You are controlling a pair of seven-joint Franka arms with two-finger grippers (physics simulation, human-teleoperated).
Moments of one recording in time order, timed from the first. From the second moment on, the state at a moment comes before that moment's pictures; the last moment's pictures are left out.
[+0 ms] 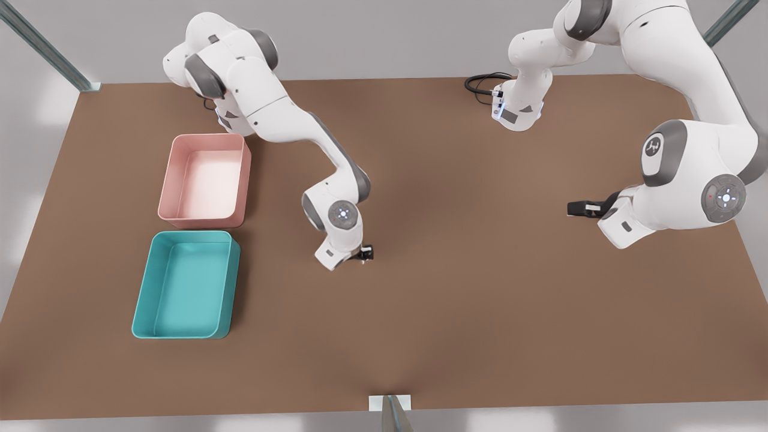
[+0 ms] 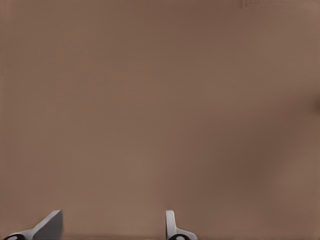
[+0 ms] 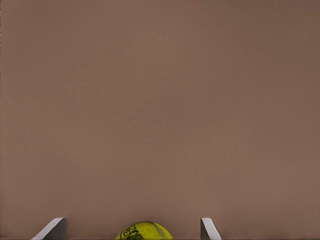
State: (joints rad) left arm 0.09 0.36 -0.20 -1.24 -0.03 1.27 -0.02; right arm 0.73 0.74 -0.11 -1.49 0.00 2.25 0.64
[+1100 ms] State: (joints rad) left arm 0.10 0.39 -0.20 -1.25 -0.03 1.30 -0.10; right arm 0.78 0.77 -0.11 -1.61 -0.03 2.31 0.82
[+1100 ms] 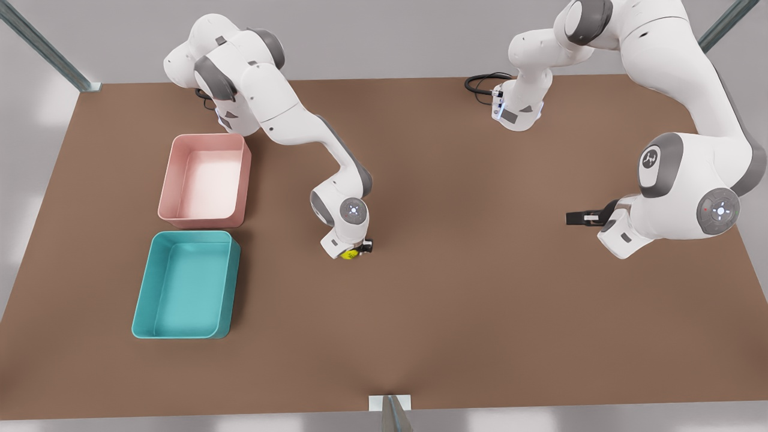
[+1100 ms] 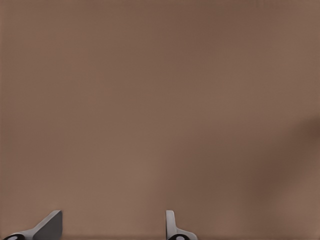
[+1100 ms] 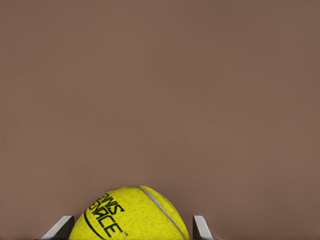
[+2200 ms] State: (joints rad) left arm 0.09 0.40 -0.20 -1.25 -0.03 1.31 -0.11; right arm 0.79 0.76 -0.11 -1.63 -0.08 2.33 0.82
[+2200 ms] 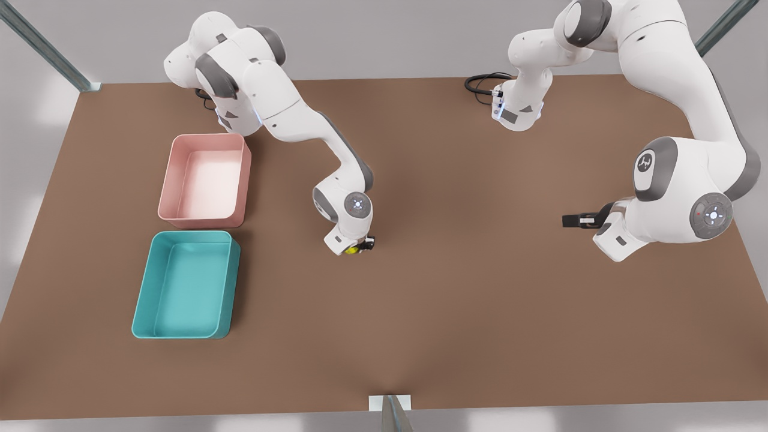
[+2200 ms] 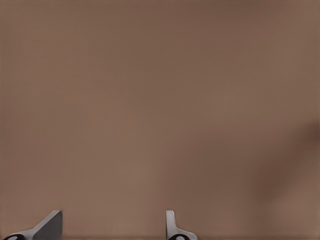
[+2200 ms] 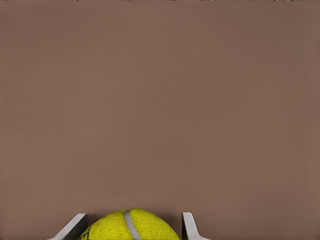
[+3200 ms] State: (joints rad) left arm 0.09 0.41 -0.20 -1.25 -0.03 1.31 -0.12; right arm 0.07 0.56 -0.11 -1.58 0.03 2.08 0.04
